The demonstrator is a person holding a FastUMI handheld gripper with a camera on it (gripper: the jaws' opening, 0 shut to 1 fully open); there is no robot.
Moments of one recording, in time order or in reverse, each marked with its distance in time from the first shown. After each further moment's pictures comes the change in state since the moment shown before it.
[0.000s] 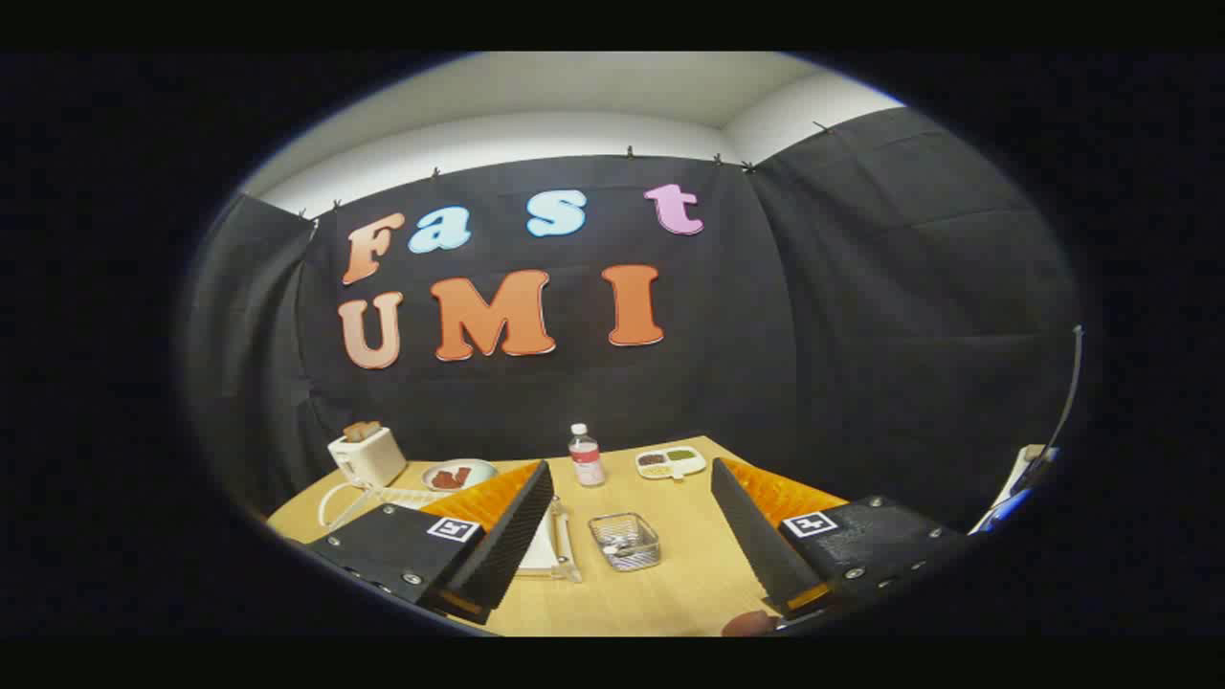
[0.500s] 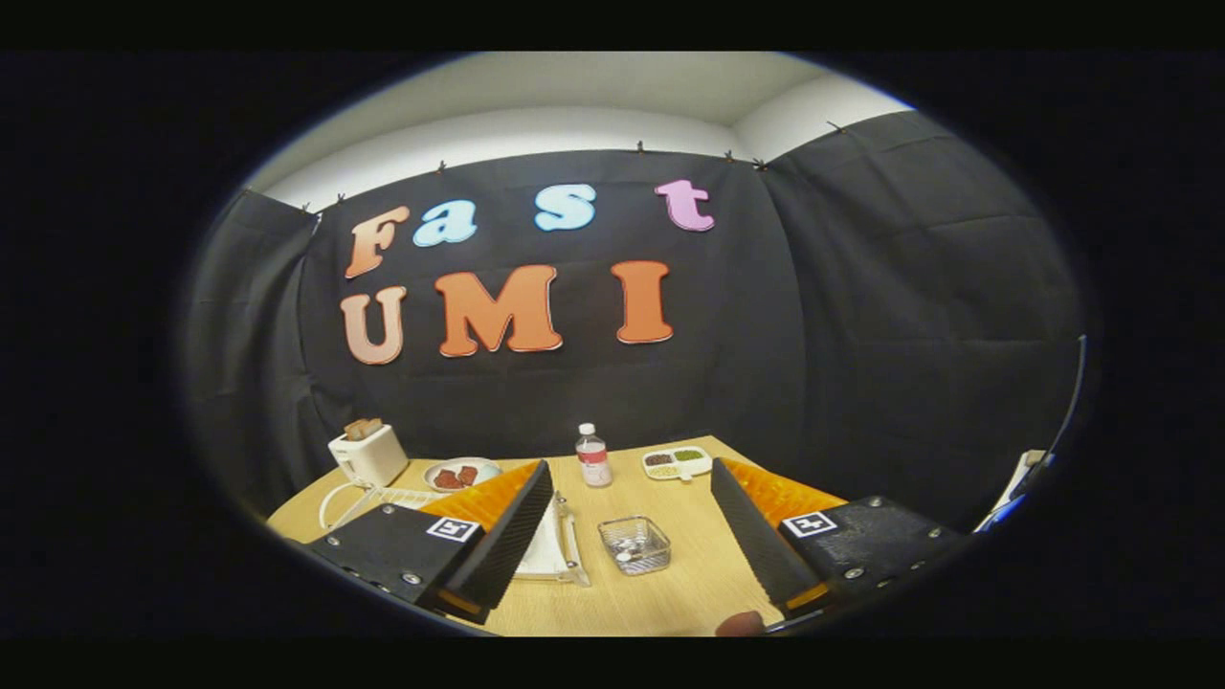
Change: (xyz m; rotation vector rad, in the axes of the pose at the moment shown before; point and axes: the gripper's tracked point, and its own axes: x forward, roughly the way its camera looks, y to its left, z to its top) arm 0.006 0.026 0.002 0.011 0.033 0.043
